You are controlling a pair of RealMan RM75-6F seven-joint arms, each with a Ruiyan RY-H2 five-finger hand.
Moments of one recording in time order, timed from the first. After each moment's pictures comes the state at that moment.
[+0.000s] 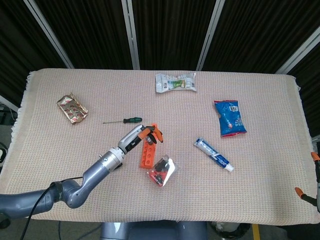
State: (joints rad) left arm -0.83 -1.58 -0.35 -1.56 1.26 0.75 -0.77; right arm -0.06 -1.10 0.10 -1.59 -1.41 1.58 -0.02
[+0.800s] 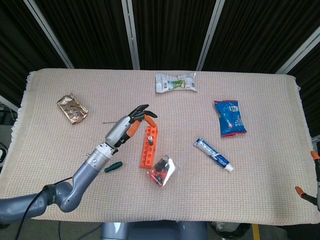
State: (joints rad) left arm -0.75 -1.52 -0.34 -1.62 1.39 1.04 -0.45; right arm -0.05 -1.09 0.11 -1.59 -1.42 1.58 -0.02
